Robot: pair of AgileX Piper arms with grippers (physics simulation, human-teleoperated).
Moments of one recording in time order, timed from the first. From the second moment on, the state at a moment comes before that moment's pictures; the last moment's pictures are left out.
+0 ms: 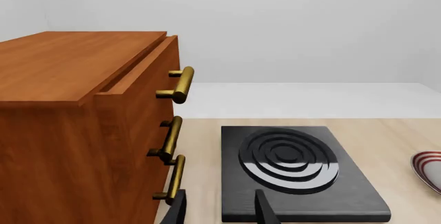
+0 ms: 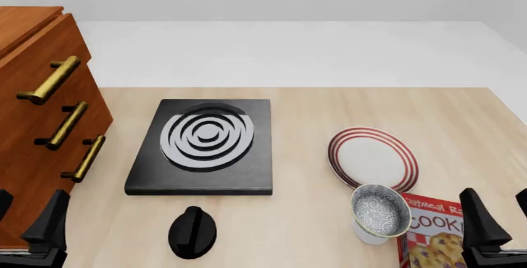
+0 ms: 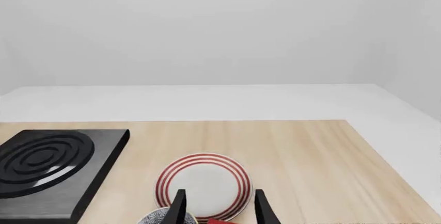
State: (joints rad) left arm 0.00 0.00 0.00 0.00 0.00; right arm 0.00 0.00 -0.01 0.00 0.01
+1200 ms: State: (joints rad) left arm 0.00 0.02 0.00 -0.02 0.00; right arm 0.12 0.59 -0.59 0.36 0.13
